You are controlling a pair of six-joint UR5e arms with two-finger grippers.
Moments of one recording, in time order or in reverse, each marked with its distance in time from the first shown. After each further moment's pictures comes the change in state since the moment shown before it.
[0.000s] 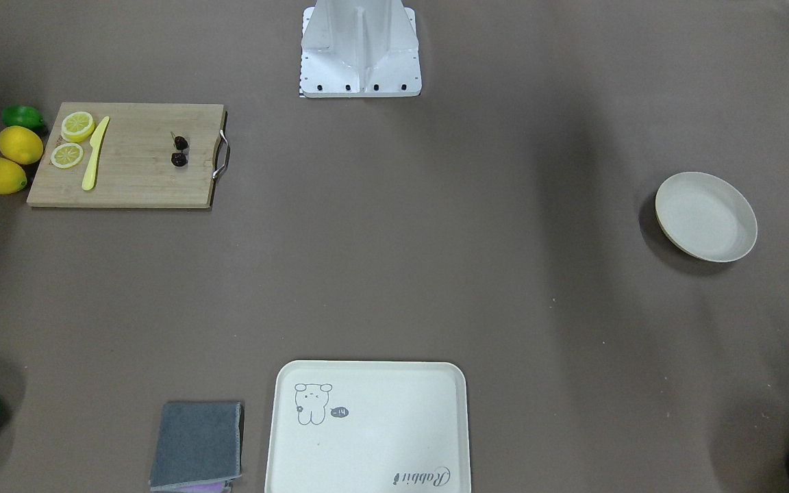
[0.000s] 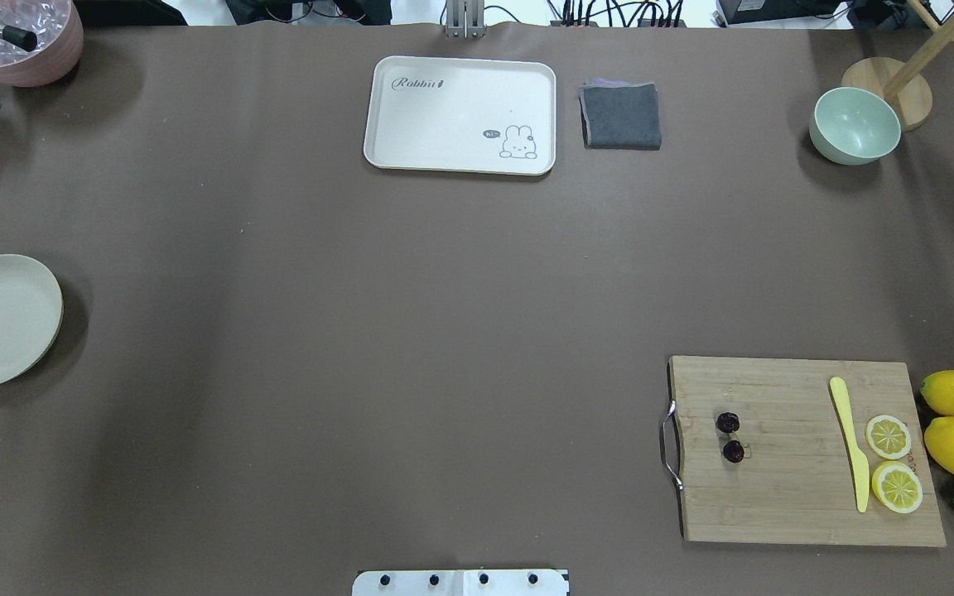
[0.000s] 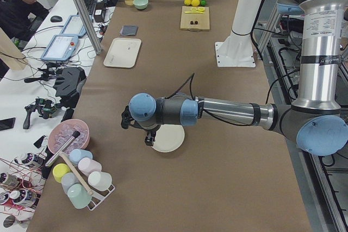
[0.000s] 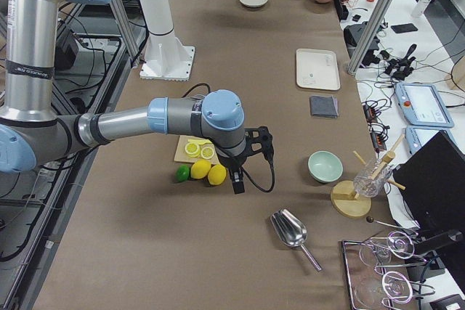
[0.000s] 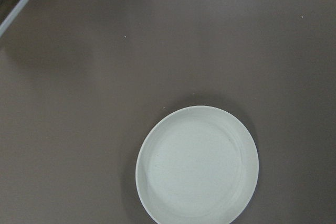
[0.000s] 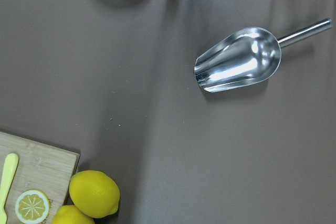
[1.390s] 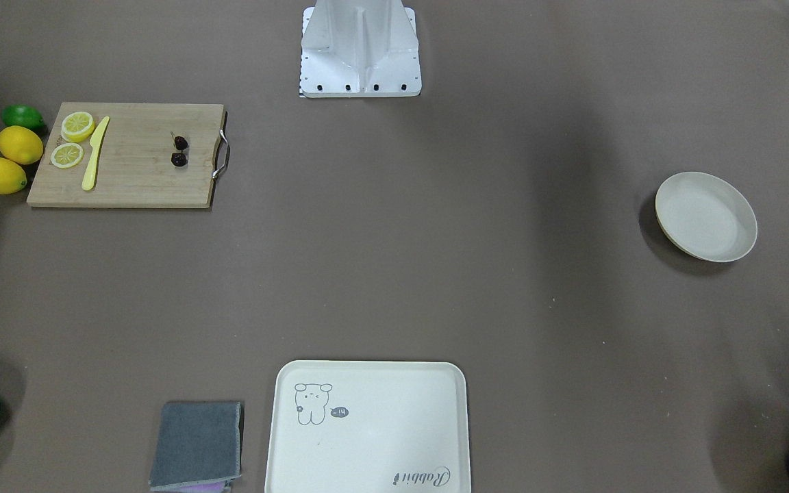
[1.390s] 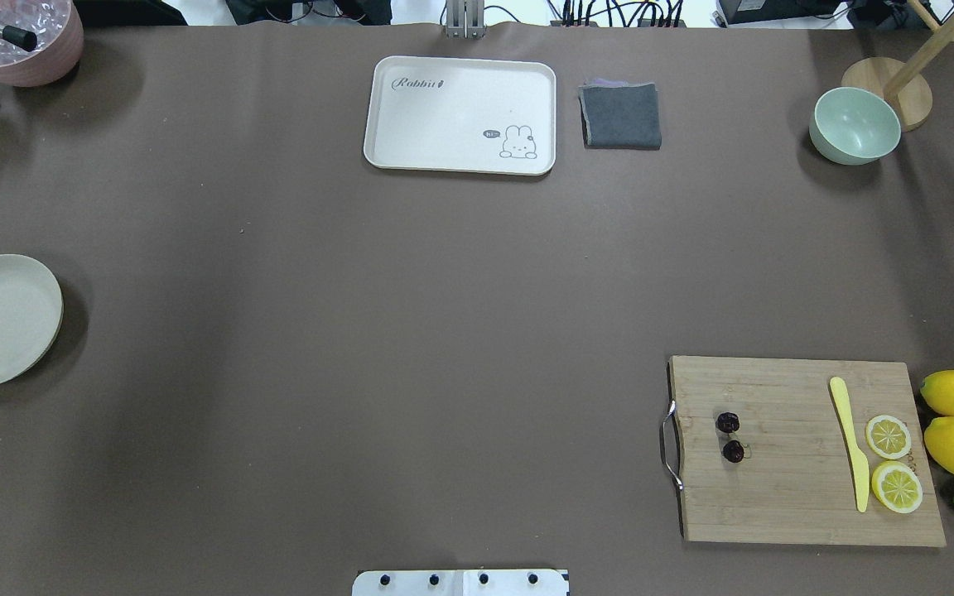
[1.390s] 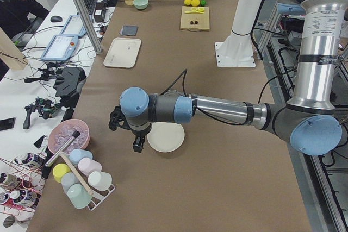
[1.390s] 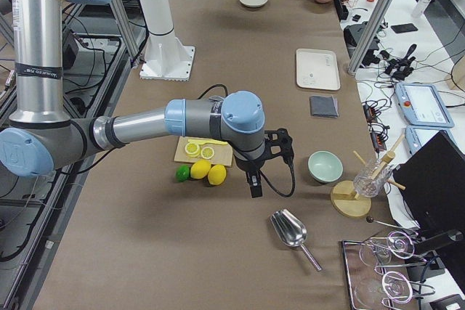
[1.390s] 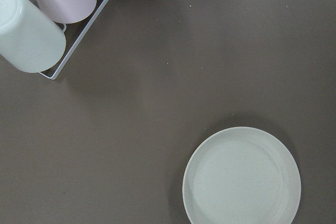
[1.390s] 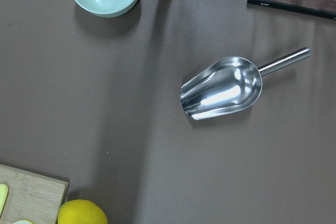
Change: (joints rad) left arm -0.083 -0.079 -0.025 0.079 0.161 0.040; right arm 0.029 0.109 -0.101 -0.006 -0.001 0.000
